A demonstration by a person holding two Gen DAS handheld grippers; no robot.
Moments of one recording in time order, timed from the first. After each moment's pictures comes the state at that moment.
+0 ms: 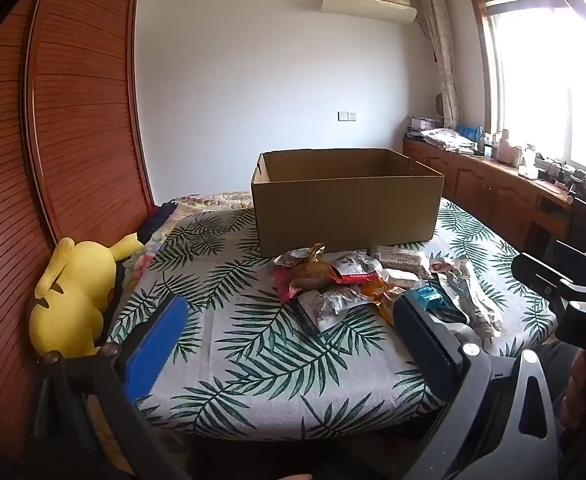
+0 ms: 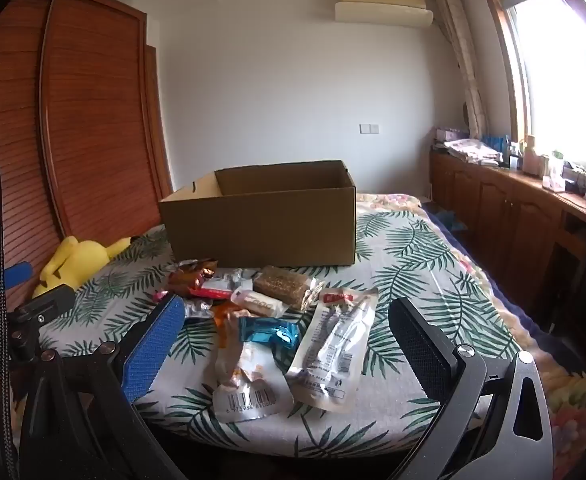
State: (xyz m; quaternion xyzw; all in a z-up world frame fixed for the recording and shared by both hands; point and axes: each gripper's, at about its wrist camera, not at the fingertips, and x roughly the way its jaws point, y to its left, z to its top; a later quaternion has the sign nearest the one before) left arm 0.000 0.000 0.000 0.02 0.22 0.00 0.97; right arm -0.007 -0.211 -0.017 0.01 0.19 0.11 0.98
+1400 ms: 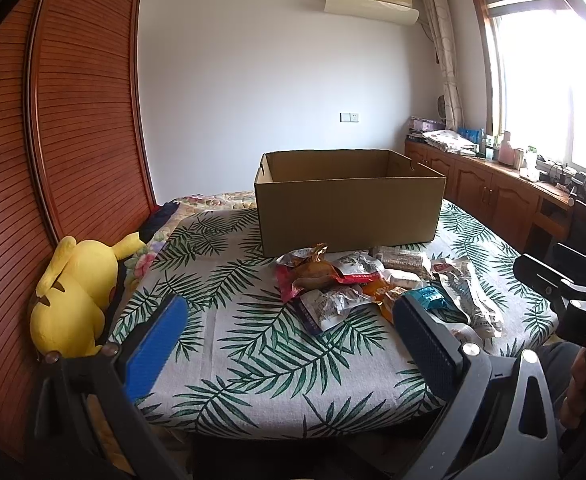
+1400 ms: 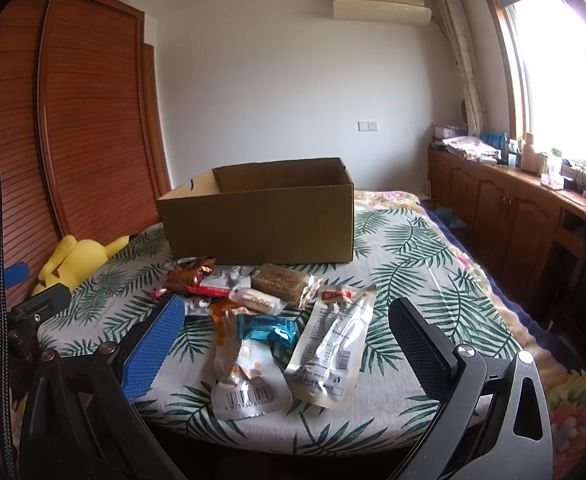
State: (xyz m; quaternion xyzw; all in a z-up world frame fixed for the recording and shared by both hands) left arm -0.001 0.001 0.001 0.02 0.22 0.00 0.97; right arm -0.005 -0.210 -0.018 0.02 0.19 0.10 0.98
